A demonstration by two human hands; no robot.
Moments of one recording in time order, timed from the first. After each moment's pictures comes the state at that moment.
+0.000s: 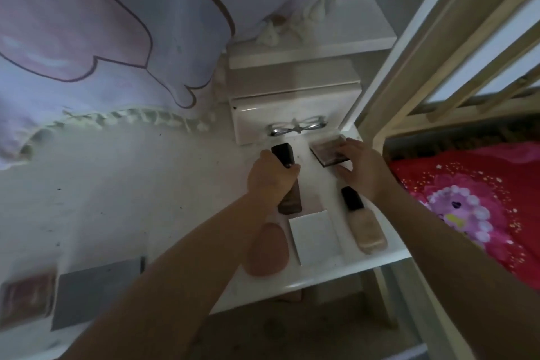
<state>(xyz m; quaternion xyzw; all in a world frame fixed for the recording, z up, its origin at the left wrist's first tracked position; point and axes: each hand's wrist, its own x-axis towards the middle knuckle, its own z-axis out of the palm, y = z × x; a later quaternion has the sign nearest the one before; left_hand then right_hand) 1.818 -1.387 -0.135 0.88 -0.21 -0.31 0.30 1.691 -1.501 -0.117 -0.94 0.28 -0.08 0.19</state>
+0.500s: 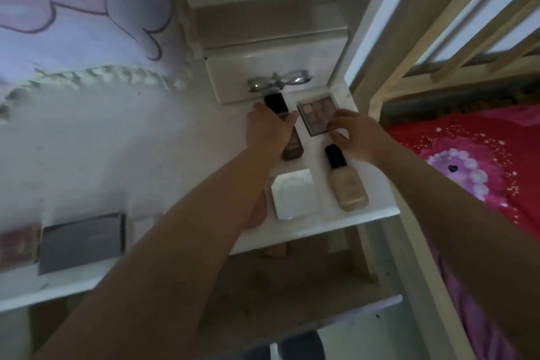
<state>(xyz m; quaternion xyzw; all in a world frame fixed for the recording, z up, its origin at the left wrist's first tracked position) 1.799 -1.422 -0.139 0.90 -0.19 -0.25 0.30 1.669 -1.518 -0.126 -0.94 0.29 0.01 0.19</state>
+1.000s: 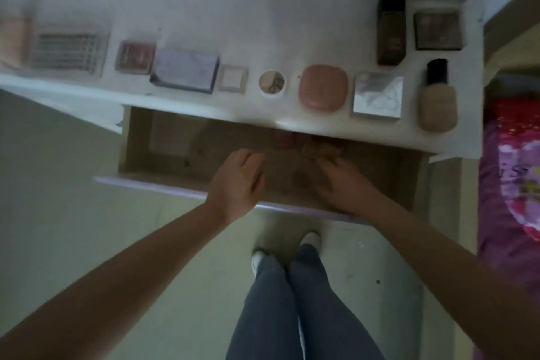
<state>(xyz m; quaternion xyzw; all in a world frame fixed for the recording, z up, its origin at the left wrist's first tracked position) 1.669 -1.125 -0.162 0.90 -0.38 -0.10 0.20 1.591 -1.324 -0.195 -0.93 0.09 0.24 0.26</state>
